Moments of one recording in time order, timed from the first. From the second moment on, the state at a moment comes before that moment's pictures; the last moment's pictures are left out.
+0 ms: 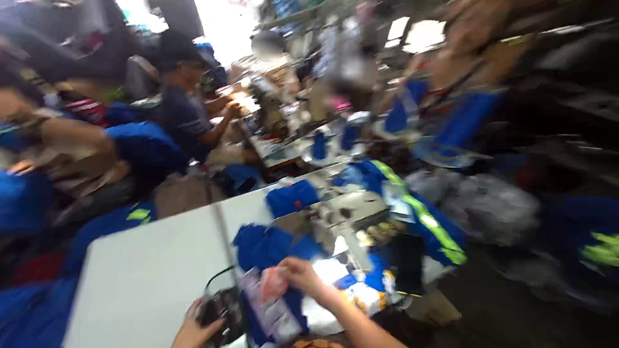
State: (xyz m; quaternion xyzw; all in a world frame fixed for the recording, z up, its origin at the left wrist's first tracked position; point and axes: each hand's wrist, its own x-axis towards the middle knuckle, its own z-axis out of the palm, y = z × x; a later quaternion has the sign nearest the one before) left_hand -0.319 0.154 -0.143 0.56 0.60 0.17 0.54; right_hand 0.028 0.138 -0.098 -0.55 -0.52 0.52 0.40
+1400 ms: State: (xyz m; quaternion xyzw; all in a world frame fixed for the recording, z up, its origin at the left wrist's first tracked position) left_hand -0.298 0.121 -0.165 0.44 0.77 0.39 0.25; right_hand -0.098 0.229 -0.112 -0.50 -0.62 0.60 0.09
